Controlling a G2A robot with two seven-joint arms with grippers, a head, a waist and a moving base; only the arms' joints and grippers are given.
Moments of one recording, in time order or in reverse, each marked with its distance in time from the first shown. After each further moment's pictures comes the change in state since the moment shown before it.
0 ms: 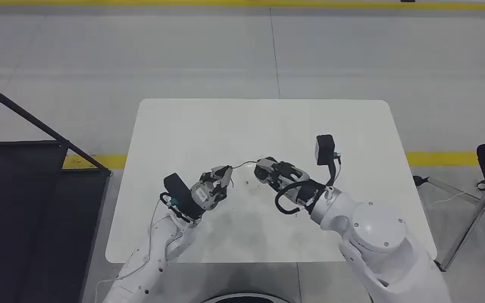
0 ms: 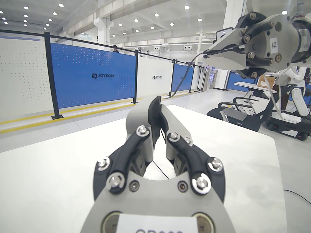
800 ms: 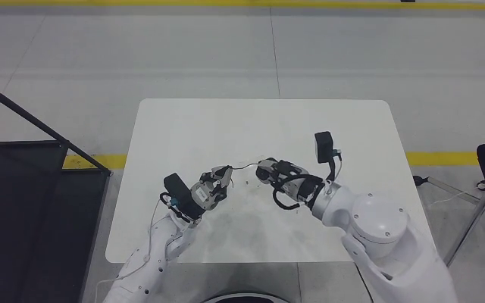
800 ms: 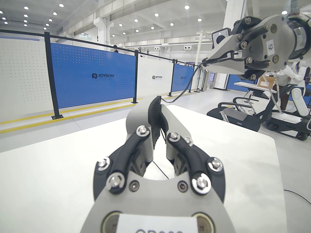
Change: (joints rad) left arm 0.000 0.000 0.000 0.000 0.000 0.000 0.000; right arm 0.062 0.018 -0.015 0.005 0.032 0.108 -0.002
